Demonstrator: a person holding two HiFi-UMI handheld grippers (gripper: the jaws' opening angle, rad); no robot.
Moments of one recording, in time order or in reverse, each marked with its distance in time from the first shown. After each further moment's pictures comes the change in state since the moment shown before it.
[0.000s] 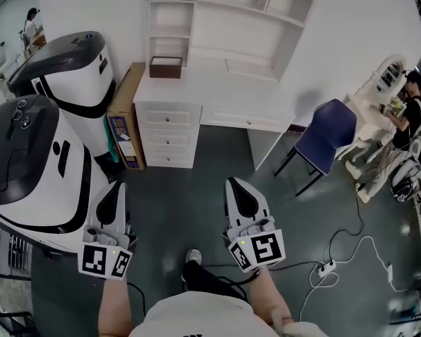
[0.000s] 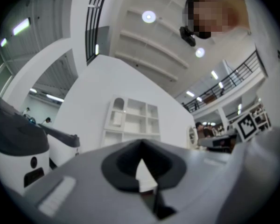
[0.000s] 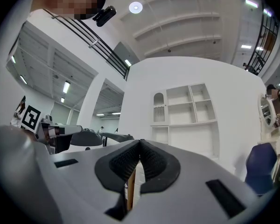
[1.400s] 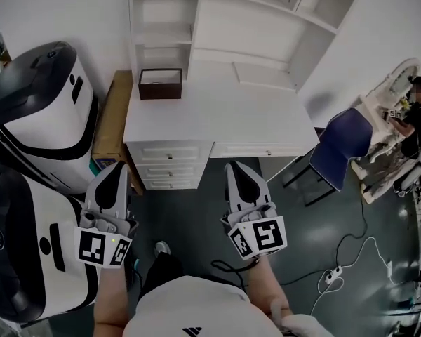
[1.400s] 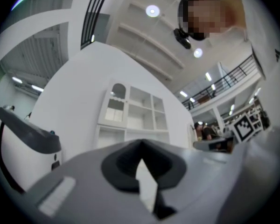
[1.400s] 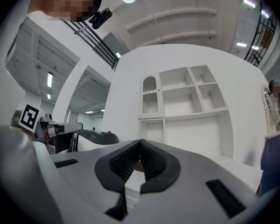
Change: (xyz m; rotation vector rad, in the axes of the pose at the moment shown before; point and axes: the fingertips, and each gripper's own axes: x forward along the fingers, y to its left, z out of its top) left arm 0.320 0.189 -0.079 0.003 -0.001 -0.135; right arm 0.343 -0.112 -0.070 0.031 0.025 -0.094
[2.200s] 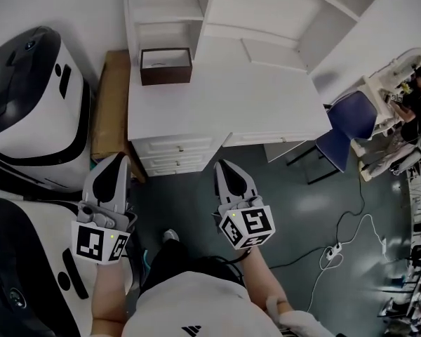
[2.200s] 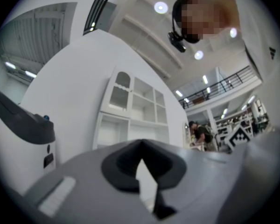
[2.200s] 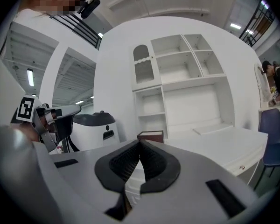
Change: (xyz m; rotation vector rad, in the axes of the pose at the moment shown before) left arm 0.045 0.104 -0.064 -0.051 0.051 -0.110; right arm 0.100 0.035 -0.129 0.145 0.258 -0.086
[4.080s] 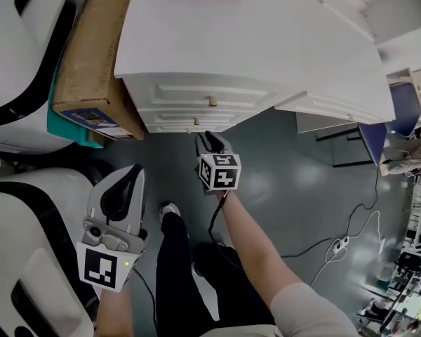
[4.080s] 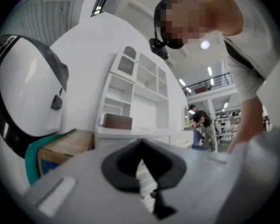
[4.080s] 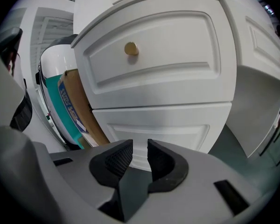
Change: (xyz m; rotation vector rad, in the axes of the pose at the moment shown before) left arm -0.056 -0.001 -0.291 -0.074 0.180 0.015; right arm 0.179 -0.046 -0.463 0.085 0.534 -0.015
